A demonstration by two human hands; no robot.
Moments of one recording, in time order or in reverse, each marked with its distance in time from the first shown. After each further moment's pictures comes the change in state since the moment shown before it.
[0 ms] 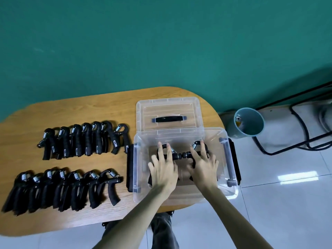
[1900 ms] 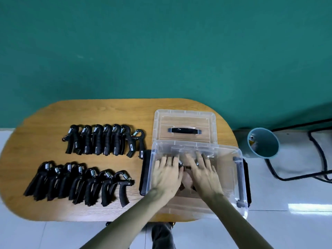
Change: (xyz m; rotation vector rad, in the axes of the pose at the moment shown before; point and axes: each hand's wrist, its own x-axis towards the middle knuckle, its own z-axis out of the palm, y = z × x) left_hand 0.003 -0.019 -0.057 0.086 -0.074 0.096; right_hand 0.007 -0.039 -0.026 -0.231 -0.064 -0.343
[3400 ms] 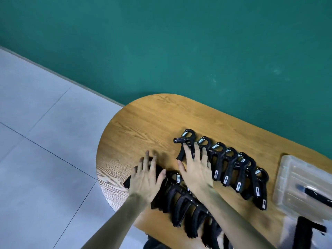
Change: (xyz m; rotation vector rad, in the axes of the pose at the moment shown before) left_hand -0.088 -0.534 0.021 -0.218 0.071 -0.511; right_hand 0.172 -0.498 0.106 -0.097 -0.051 -0.277
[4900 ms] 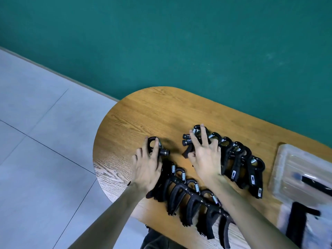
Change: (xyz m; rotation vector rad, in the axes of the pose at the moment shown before) left_hand -0.003 0.027 -0.004 0.023 0.201 0.042; right_hand -0.005 0.043 -0.016 -0.093 0.214 -0.050
